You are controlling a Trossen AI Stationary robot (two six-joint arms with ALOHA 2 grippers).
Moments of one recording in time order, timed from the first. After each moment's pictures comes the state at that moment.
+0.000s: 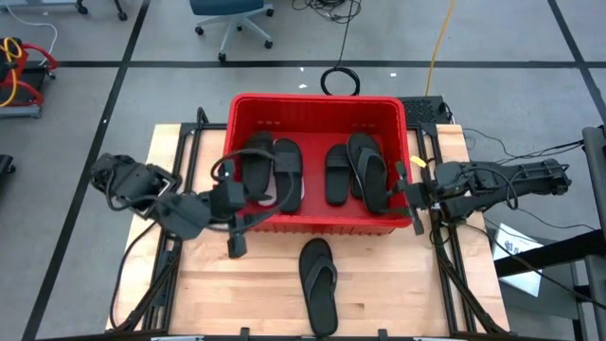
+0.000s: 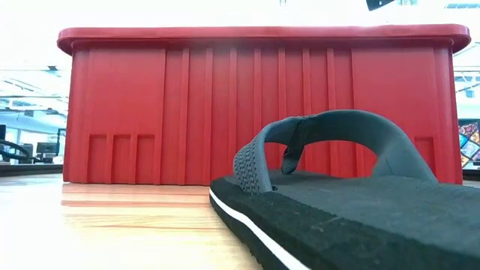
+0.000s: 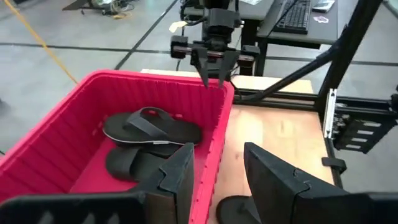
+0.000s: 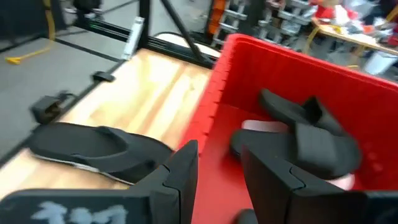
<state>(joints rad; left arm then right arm) -0.52 1.58 2.14 -1.12 -0.65 -0.34 0.15 0.70 0.79 -0.44 -0.01 -0.22</state>
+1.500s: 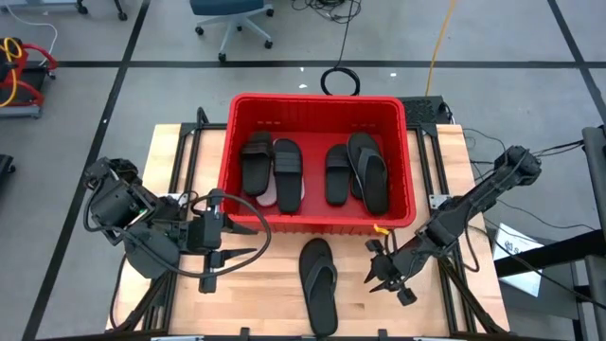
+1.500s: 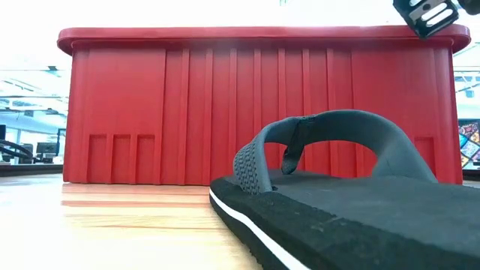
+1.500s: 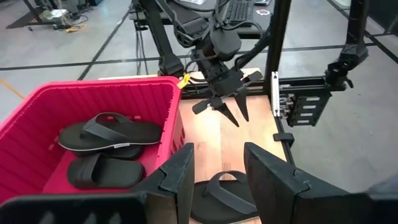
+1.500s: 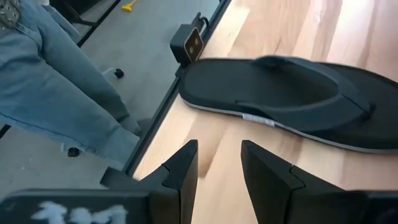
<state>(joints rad) -0.73 1.58 2.14 -1.13 -0.67 -0.34 0.67 1.26 0.79 -0.23 0.00 0.33</state>
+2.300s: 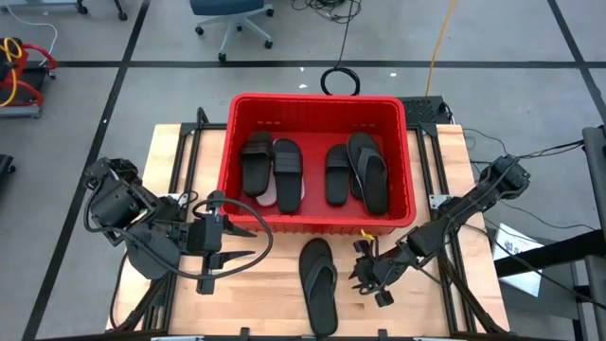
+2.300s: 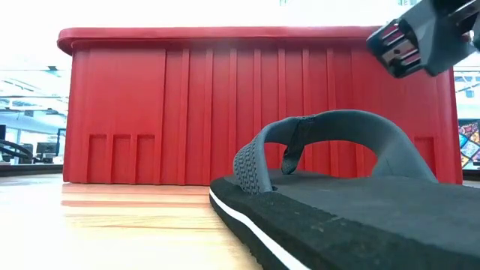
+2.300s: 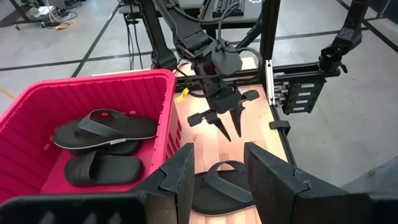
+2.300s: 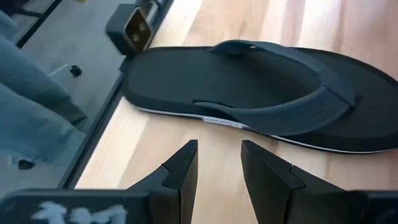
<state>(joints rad) -0.73 1.58 2.14 -1.17 -0.63 -0.32 0.64 1.47 0.79 -0.09 0.11 0.33</state>
